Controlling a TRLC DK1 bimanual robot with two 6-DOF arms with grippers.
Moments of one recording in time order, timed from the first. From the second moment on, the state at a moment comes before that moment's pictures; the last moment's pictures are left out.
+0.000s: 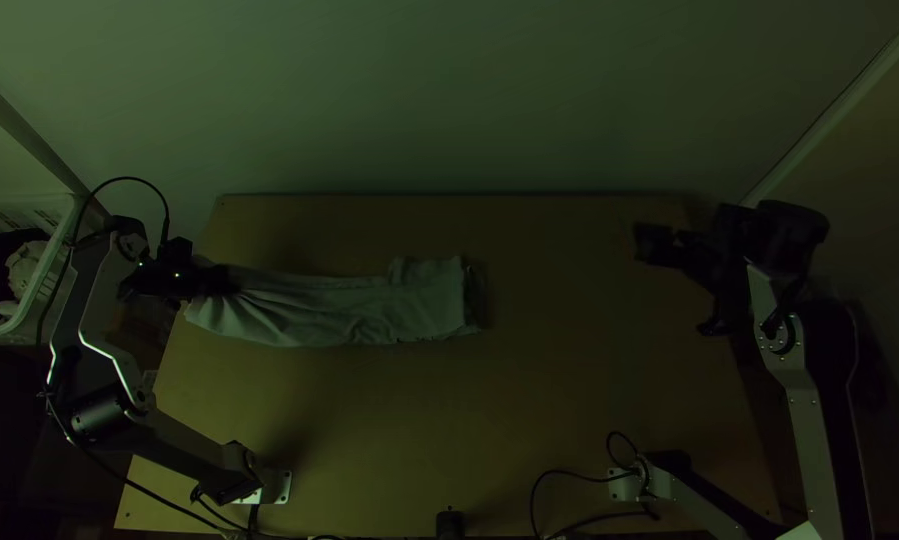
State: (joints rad) left arm 0.49 1.66 1.46 -1.11 0.46 0.31; right arm 0.12 1.07 1.41 -0.80 -0.09 0.26
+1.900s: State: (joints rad) left arm -0.57 2.06 2.16 -1.29 0.11 -0.21; right arm 0.09 0.84 1.23 -0.80 -0.09 0.30
